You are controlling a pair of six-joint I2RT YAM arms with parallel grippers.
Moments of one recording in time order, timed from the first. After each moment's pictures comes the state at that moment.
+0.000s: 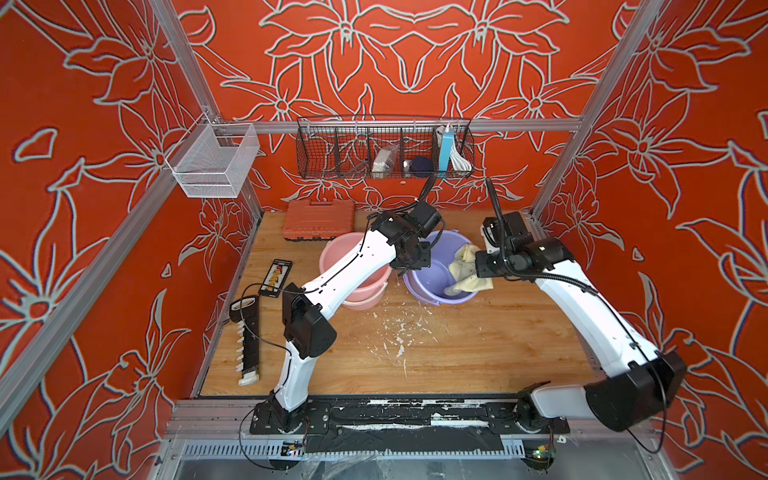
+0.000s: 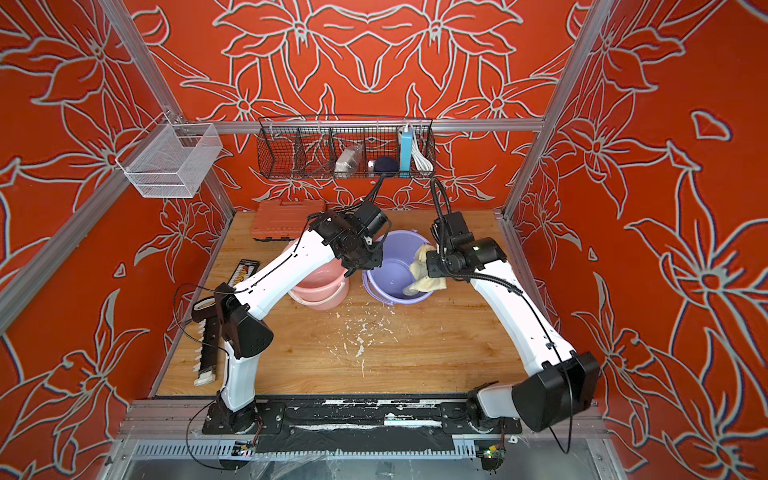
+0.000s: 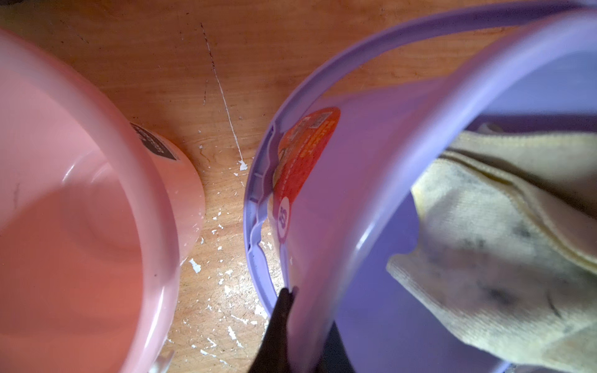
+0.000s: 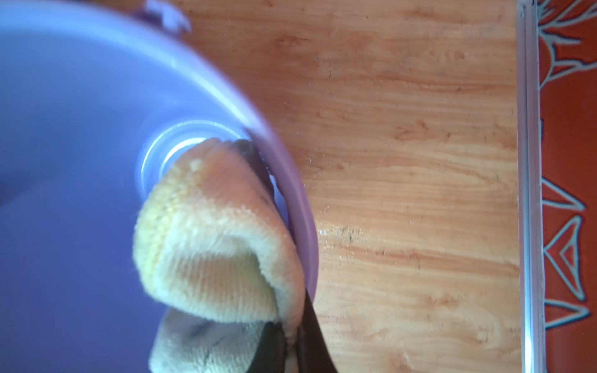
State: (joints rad) left arm -0.73 2.04 2.22 -1.29 -0.09 -0.68; right arm 0.36 1.32 1.37 -1.05 0.10 0.22
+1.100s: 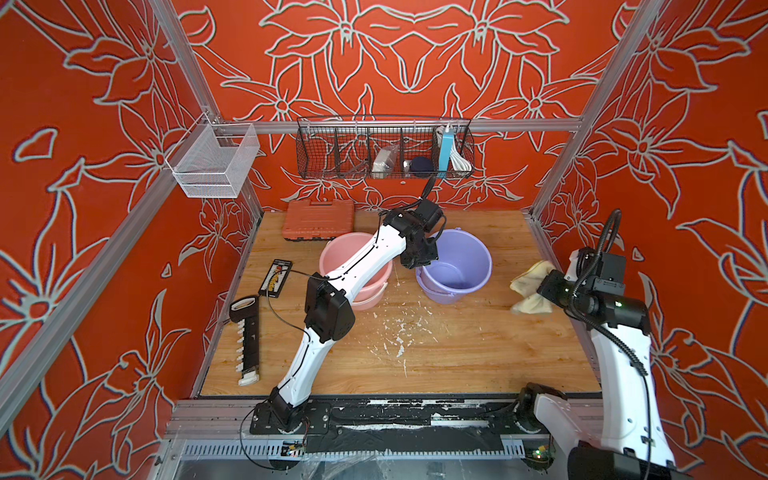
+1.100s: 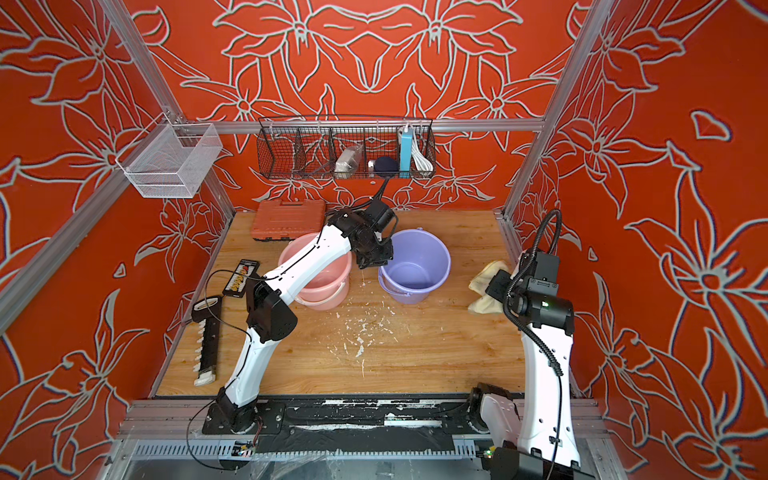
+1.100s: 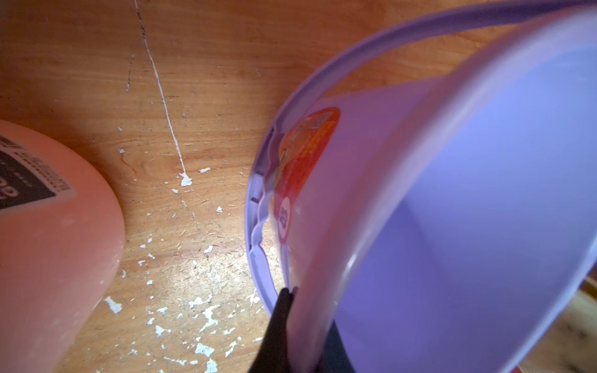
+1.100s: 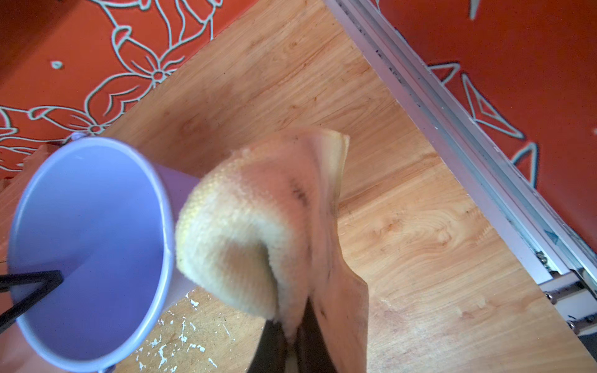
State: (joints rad) left arm -0.67 2.27 2.39 -1.25 0.11 -0.79; right arm -0.25 0.93 1.08 -0.96 -0.18 0.32
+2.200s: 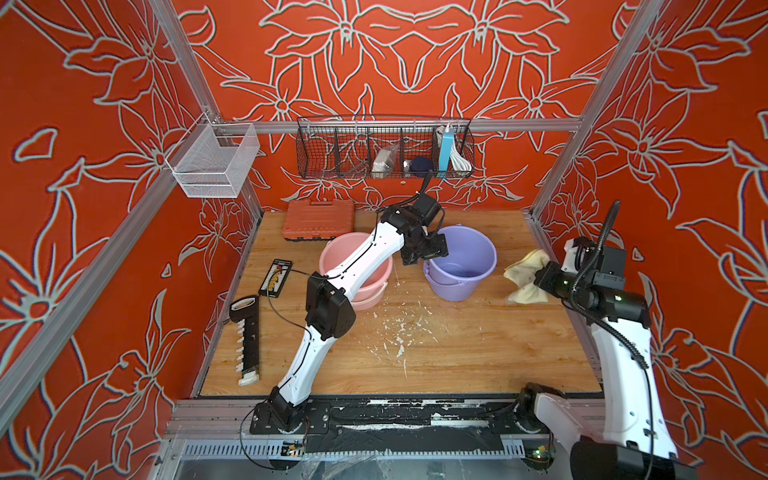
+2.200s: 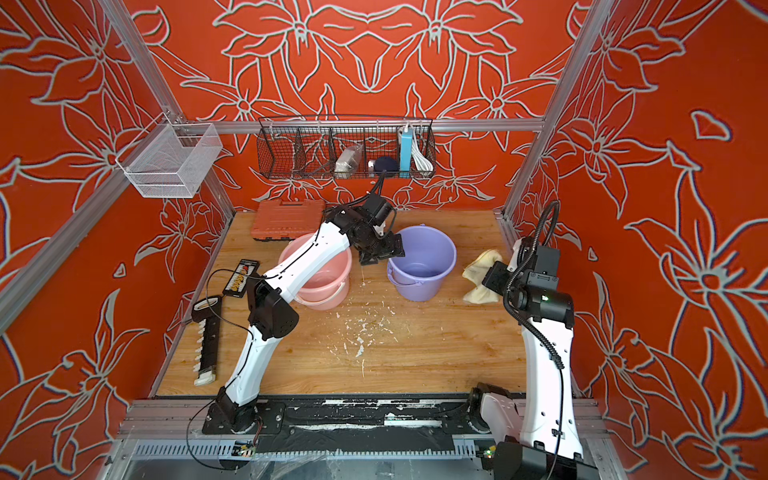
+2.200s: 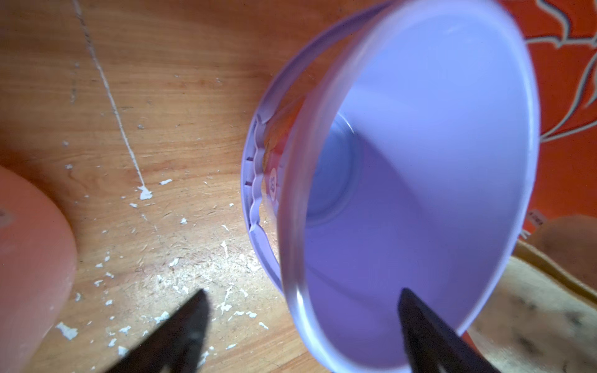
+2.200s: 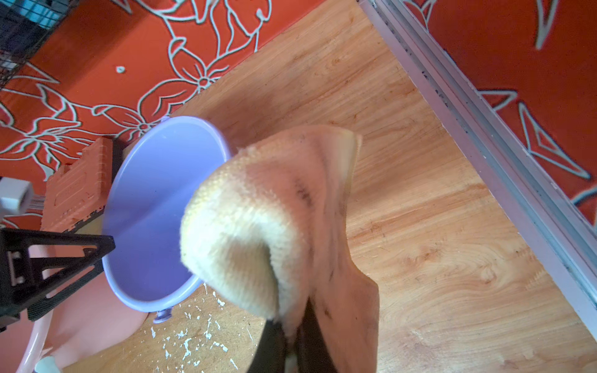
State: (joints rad) left arm -0.66 2.24 2.42 -1.23 0.15 -0.79; right arm -0.19 0.97 1.15 -0.92 -0.26 0.30
